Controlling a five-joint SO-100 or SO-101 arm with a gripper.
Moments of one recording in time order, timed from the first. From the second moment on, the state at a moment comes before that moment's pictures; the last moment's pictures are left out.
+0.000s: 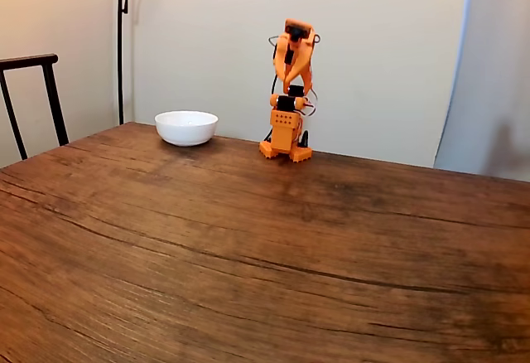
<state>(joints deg) 4.1 190.3 125.9 97.4 107.5</state>
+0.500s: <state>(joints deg) 3.9 190.4 154.3 73.7 107.5</state>
